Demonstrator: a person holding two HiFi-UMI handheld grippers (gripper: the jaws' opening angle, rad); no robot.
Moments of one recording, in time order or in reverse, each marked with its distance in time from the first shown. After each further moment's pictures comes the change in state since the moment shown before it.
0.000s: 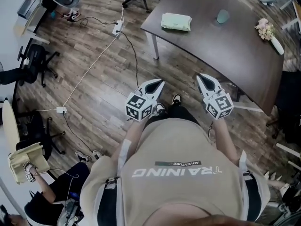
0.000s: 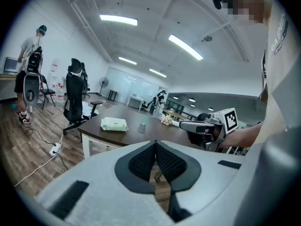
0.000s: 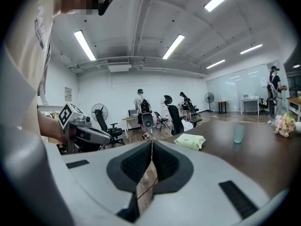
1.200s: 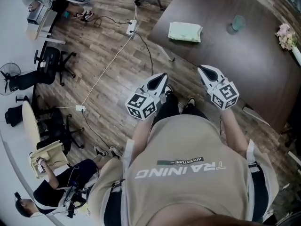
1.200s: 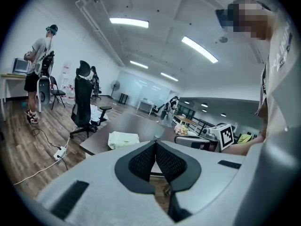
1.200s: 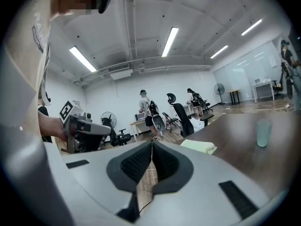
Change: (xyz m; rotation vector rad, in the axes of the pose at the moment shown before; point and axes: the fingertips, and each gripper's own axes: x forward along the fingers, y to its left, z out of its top) left arm 0.086 0.087 0.086 -0.065 -0.049 0.134; right arm 0.125 -0.103 0.016 0.105 -0.019 0.182
